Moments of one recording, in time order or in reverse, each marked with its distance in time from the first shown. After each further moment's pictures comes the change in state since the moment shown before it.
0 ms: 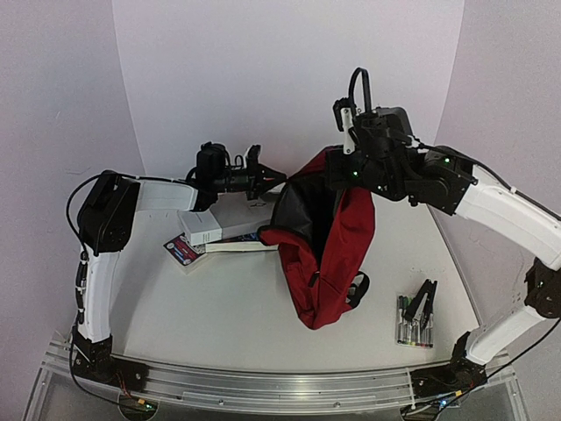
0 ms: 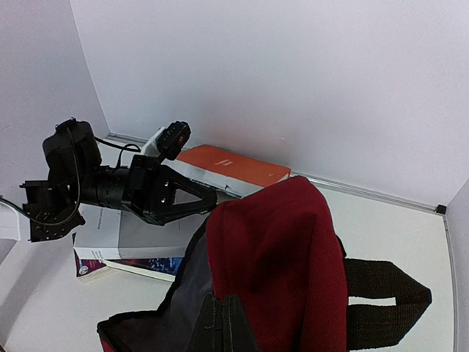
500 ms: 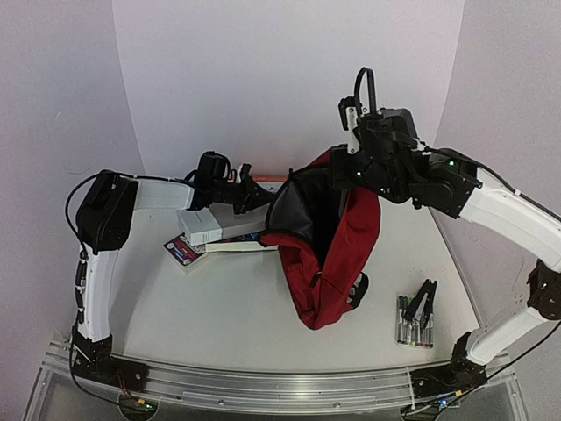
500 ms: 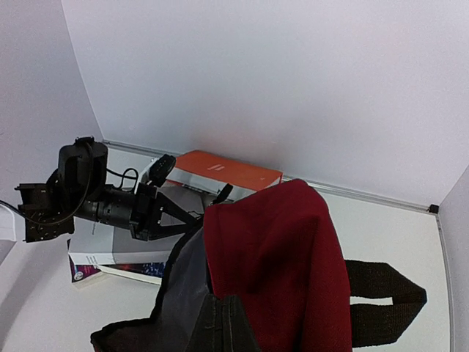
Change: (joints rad) left arm 0.020 -0.006 -0.002 -0.366 -0.121 0.202; right arm 0.003 -0.015 -0.026 0.017 0.039 0.003
